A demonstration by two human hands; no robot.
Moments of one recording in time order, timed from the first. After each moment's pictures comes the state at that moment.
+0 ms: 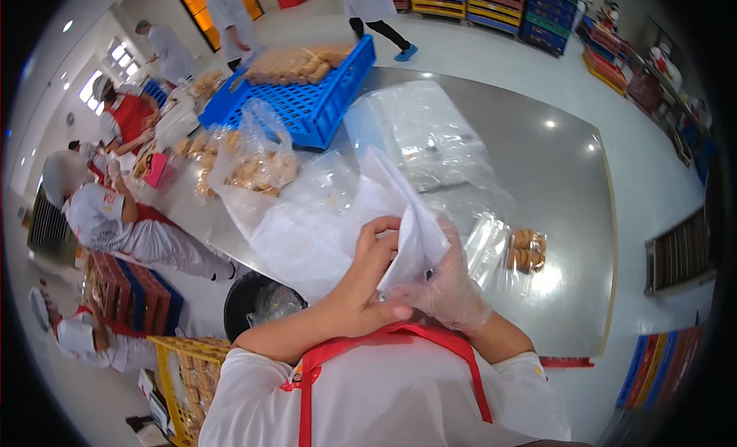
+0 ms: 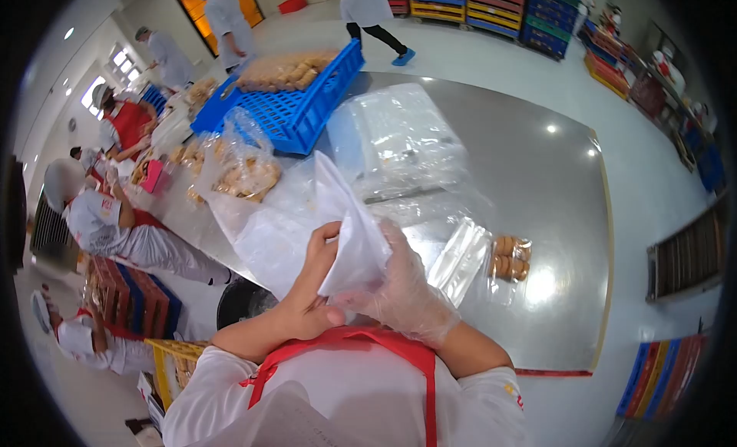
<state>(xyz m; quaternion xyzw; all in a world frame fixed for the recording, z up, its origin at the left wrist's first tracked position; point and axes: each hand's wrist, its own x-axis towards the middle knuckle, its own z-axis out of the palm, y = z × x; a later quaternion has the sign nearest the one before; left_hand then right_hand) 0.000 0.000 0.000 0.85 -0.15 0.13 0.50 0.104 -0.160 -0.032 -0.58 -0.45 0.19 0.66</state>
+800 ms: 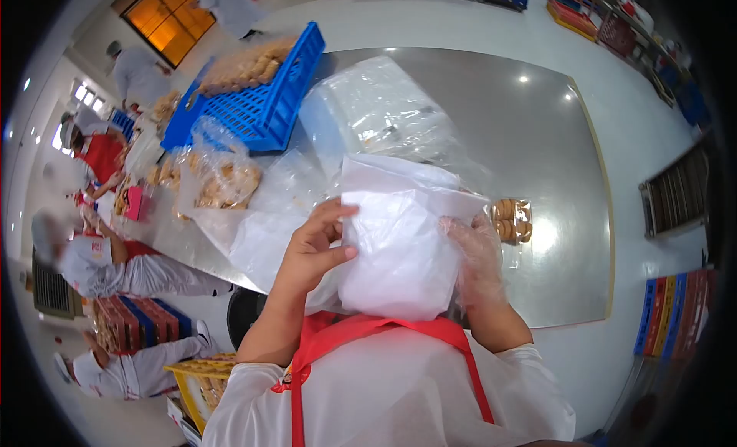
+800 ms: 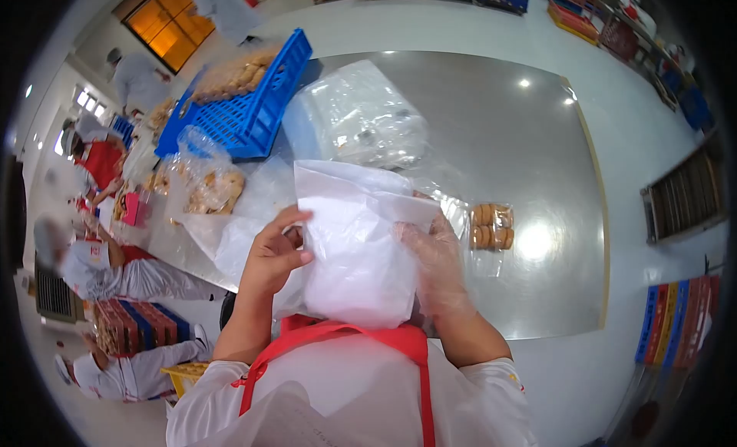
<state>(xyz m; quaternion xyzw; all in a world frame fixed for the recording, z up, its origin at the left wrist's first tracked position) 0.035 0.044 -0.054 0.66 -0.02 0.04 0.75 0.124 -0.200 -0.039 -0.43 0.00 0.24 0.87</state>
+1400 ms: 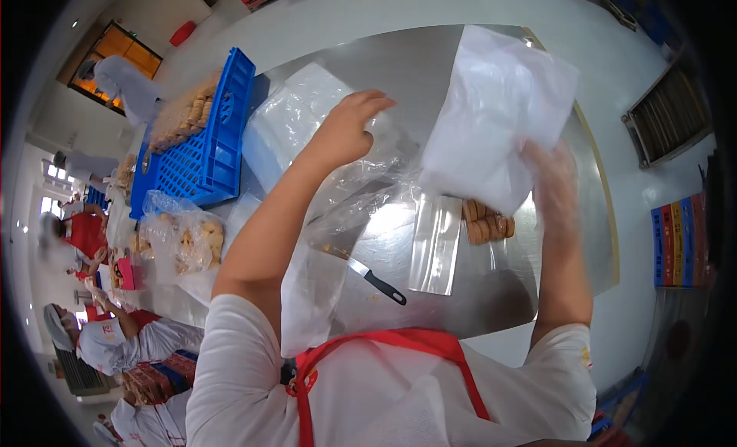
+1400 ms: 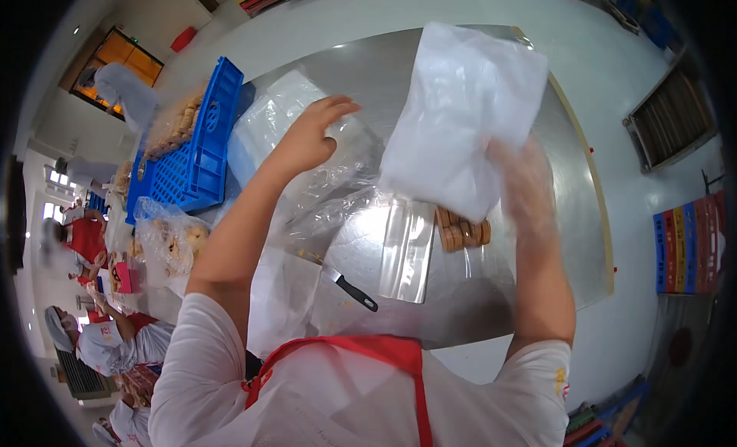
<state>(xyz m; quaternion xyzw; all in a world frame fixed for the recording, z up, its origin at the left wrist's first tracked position) 0.331 0.011 -0.066 0.93 -0.28 0.08 0.24 0.269 -0.322 -0.043 -0.67 0.04 -0.01 0.74</state>
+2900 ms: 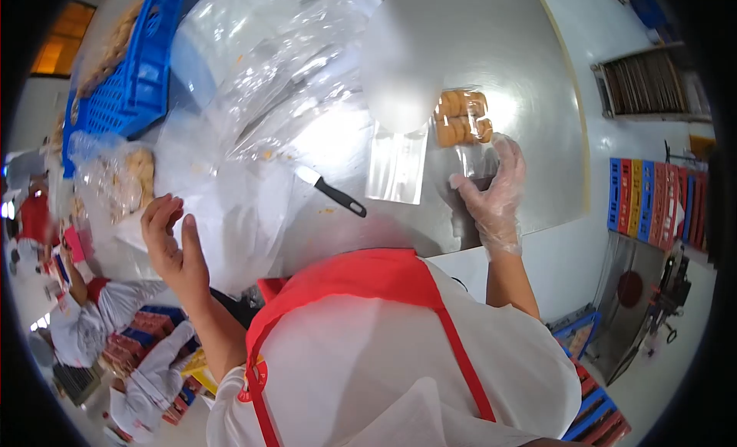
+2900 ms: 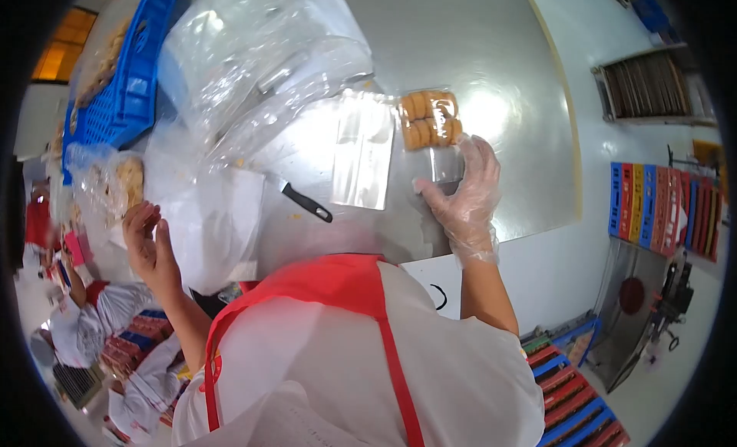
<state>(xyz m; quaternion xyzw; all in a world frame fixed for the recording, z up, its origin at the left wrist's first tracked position) 0.013 0.091 -0.077 0.89 0.08 0.27 0.36 0.122 -0.336 -0.152 -0.94 -0.07 -0.16 0.30</state>
